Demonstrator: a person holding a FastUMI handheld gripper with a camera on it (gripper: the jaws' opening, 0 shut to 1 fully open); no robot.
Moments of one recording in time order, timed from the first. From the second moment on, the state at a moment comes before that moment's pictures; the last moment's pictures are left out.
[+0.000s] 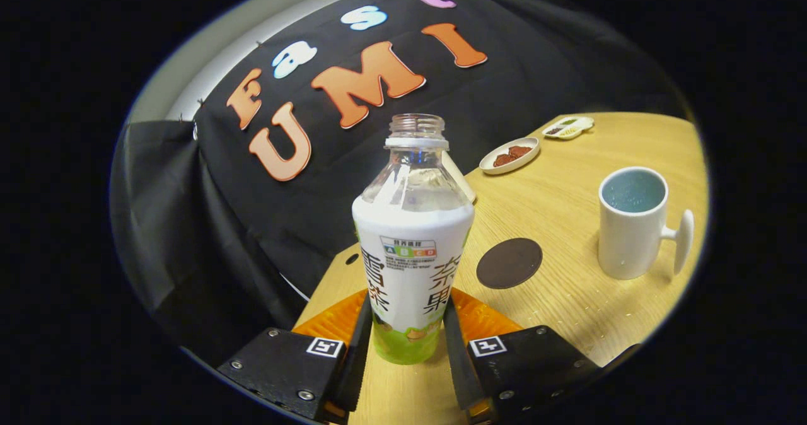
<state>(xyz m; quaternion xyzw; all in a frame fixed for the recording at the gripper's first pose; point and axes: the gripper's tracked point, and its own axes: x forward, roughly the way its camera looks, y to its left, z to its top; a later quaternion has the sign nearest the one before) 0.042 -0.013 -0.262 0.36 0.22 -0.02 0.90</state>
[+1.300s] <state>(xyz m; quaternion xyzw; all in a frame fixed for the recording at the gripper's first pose) 0.051 -0.050 -0.243 0.70 0.15 -0.04 0.70</state>
